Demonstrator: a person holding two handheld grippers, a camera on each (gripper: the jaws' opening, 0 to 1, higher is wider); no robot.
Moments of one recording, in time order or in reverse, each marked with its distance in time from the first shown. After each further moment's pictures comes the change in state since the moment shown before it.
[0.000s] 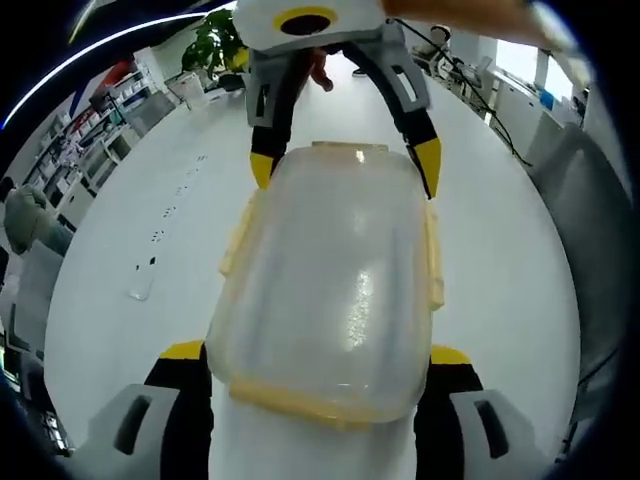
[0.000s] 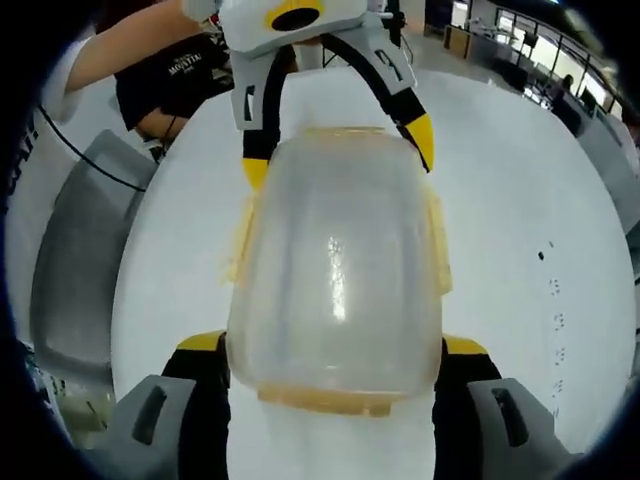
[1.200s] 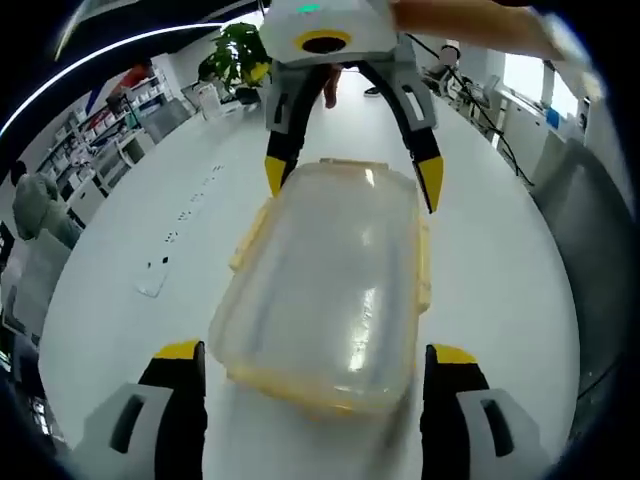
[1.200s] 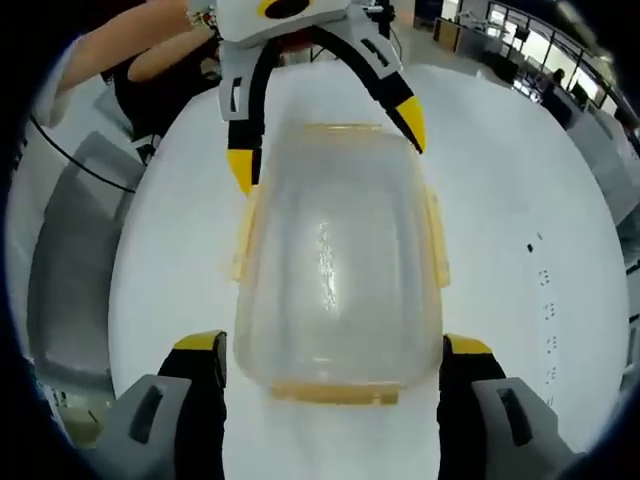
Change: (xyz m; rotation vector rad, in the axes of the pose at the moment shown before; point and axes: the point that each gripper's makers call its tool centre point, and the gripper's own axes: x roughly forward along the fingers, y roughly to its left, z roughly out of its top) left arm -0.020 0.005 0.000 -0.092 -0.127 0.057; right arm -0.009 0.004 -0.001 0.042 0.016 -0.059
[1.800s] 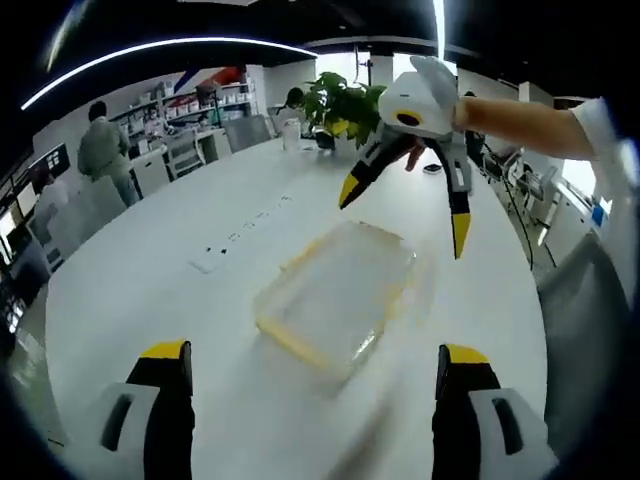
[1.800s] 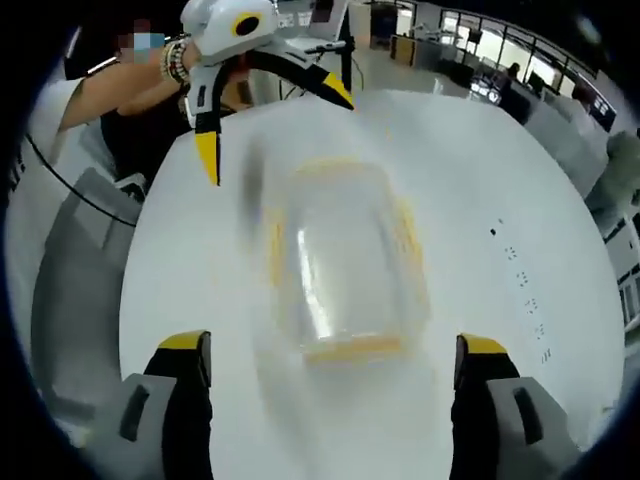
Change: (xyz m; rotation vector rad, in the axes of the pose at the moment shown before) left arm -0.078 -0.016 0.004 -0.320 -0.207 0.182; right arm -0.046 0.020 -0.008 0.114 -0.141 -0.138
